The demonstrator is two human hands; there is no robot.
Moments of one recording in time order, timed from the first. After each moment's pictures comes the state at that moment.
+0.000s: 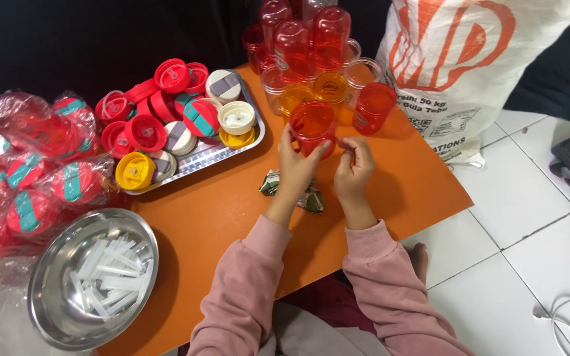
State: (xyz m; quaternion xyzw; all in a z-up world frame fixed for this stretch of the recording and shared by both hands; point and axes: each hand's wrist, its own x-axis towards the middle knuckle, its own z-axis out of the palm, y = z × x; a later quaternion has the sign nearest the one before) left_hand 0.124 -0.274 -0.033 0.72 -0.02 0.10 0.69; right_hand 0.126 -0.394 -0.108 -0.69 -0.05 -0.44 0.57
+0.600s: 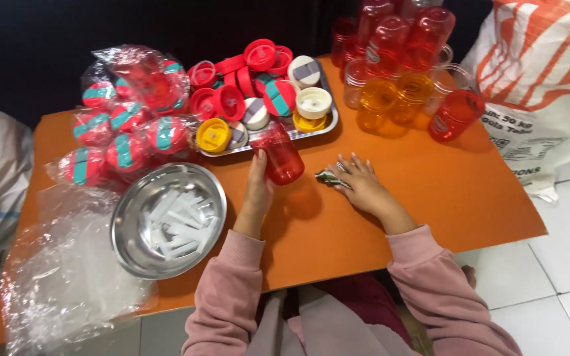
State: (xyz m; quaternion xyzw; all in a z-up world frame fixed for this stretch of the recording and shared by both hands) left_hand 0.075 -0.062 -0.103 0.49 0.04 0.08 0.87; right_hand 0.107 -0.332 -0.130 -0.93 -0.29 0.07 0.21
